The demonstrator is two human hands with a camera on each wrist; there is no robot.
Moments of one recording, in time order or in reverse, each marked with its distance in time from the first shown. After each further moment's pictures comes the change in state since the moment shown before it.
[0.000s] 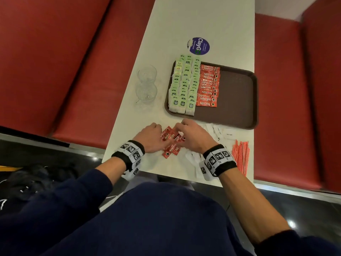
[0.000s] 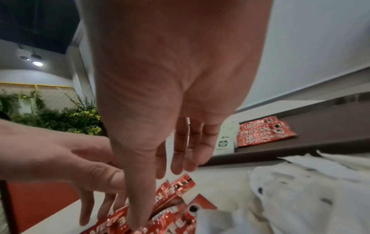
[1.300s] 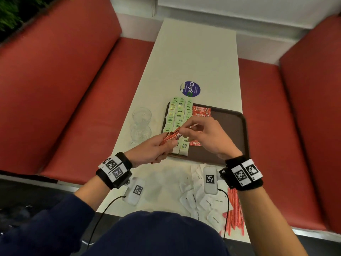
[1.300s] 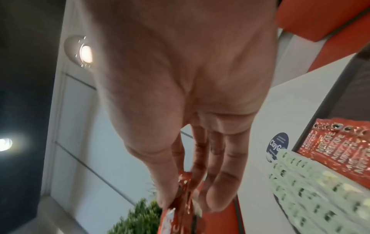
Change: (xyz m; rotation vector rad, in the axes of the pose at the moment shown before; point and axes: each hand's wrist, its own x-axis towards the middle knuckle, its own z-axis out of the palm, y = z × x) left_hand 0.009 0.048 -0.129 -1.022 -0.180 0.293; right_hand 0.011 -0.006 -0.175 0.692 0.292 -0.004
